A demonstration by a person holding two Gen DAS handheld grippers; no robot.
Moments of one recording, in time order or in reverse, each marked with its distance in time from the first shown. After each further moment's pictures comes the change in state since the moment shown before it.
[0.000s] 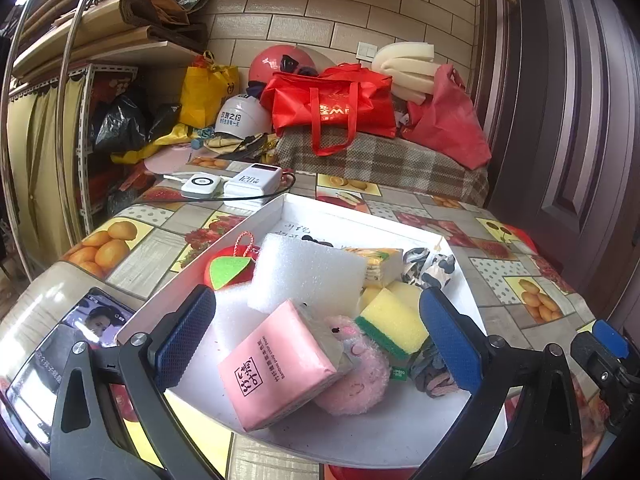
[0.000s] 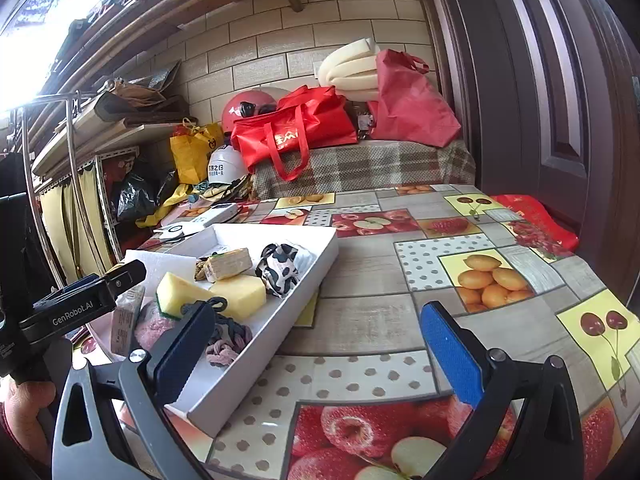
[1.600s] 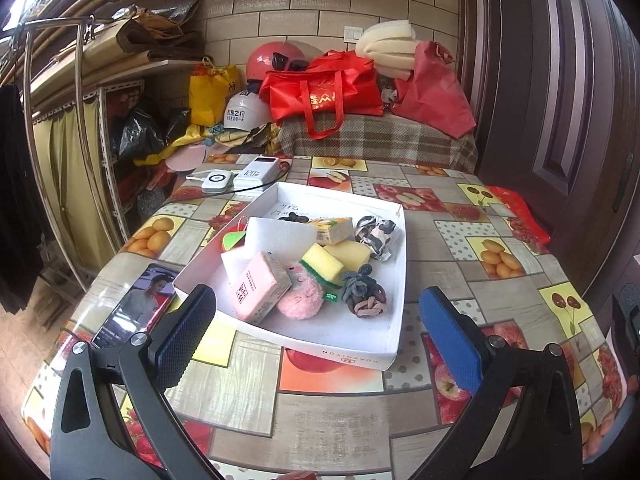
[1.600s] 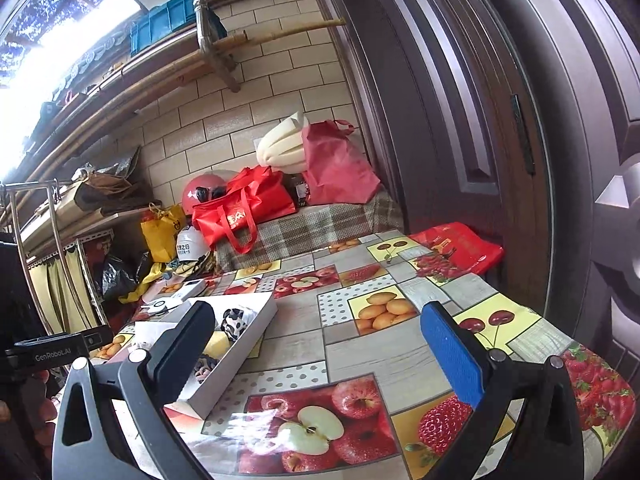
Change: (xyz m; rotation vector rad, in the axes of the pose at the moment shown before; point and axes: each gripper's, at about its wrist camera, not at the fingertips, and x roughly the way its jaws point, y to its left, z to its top) left arm -0.115 -0.075 0.015 0.095 0.123 0.109; right arm -0.138 -0.062 0.006 0.155 -0.231 -0.106
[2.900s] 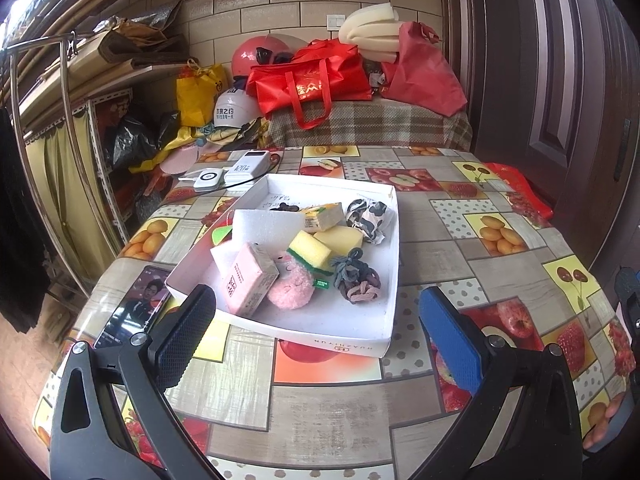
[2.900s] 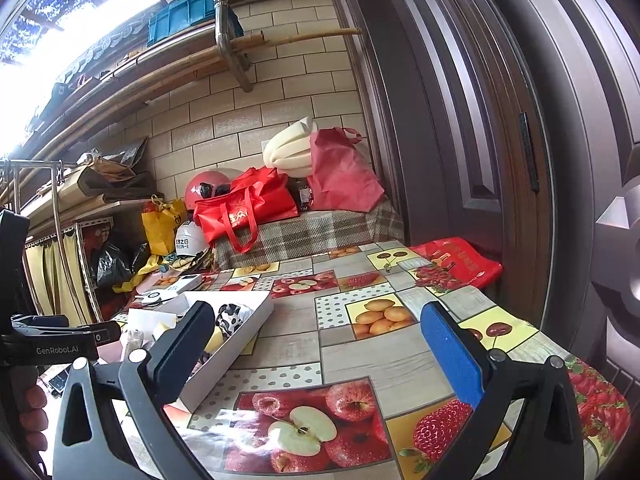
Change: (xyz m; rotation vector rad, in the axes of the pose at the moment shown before) left arm 0.004 -0.019 -0.006 0.078 0.031 0.004; right arm 0.000 0.008 -0.008 -0.071 -0.028 -0.012
